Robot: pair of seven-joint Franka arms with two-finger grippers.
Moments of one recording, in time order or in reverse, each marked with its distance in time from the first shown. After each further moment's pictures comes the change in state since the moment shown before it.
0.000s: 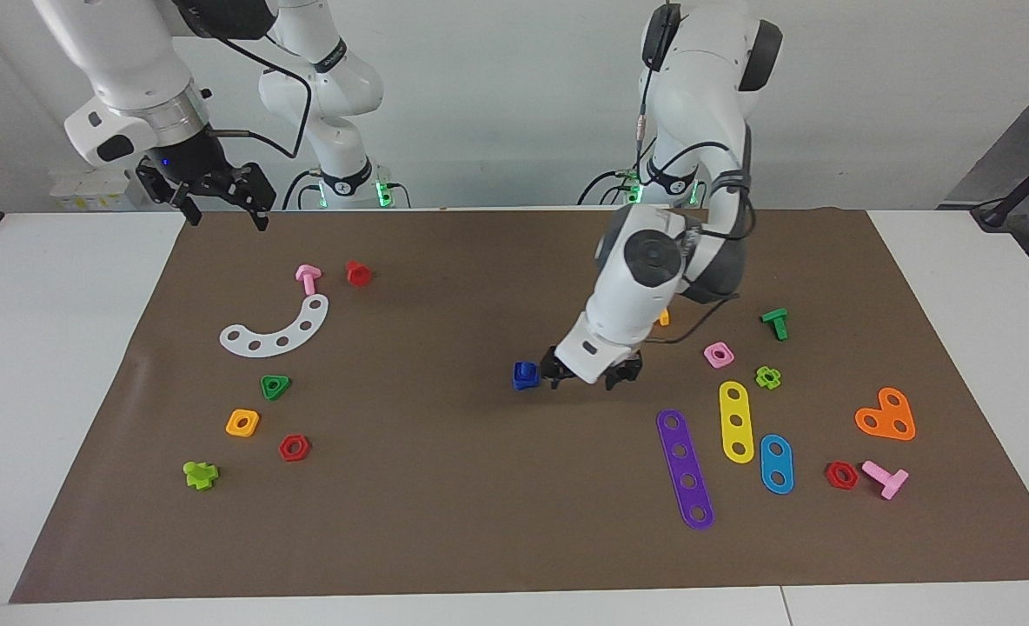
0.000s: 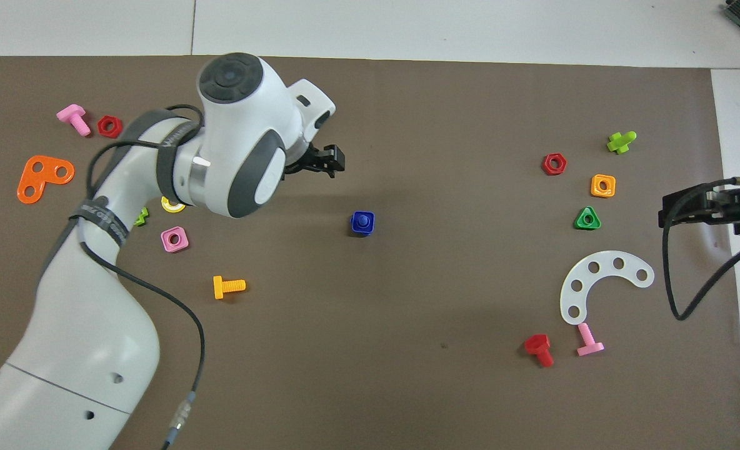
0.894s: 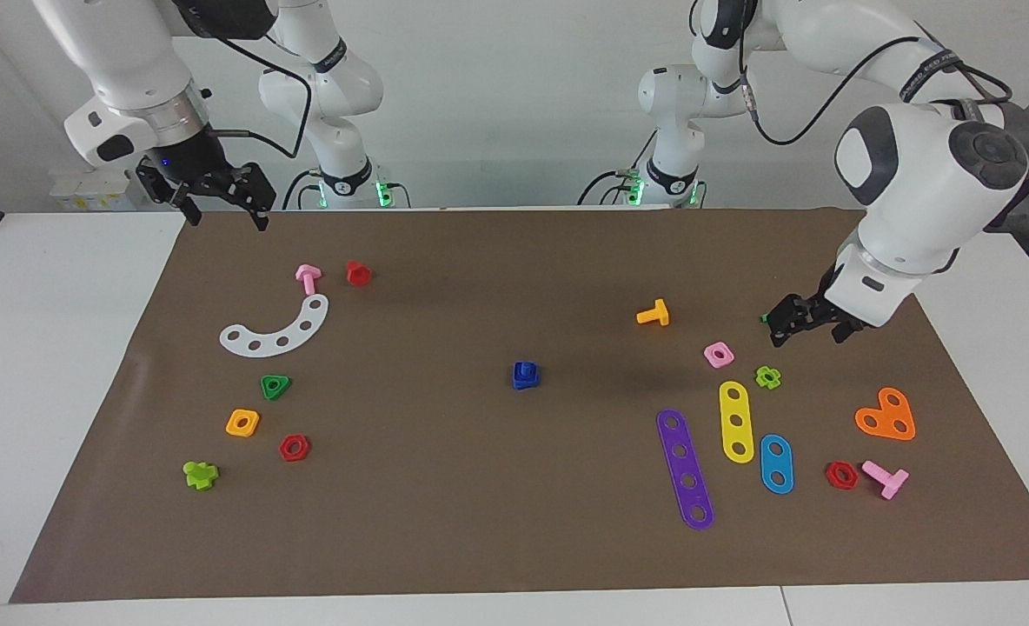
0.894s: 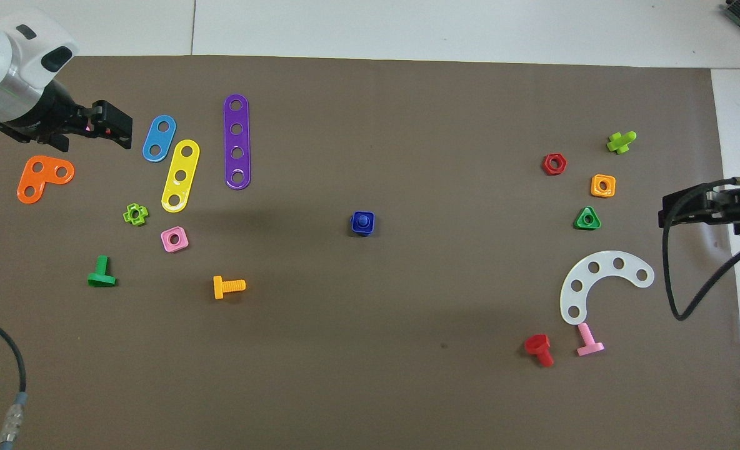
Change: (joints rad) left arm 0.332 -0.221 -0.012 0.055 0.139 -0.334 0.277; right arm 0.000 0.000 0.000 0.000 0.000 0.000 0.000
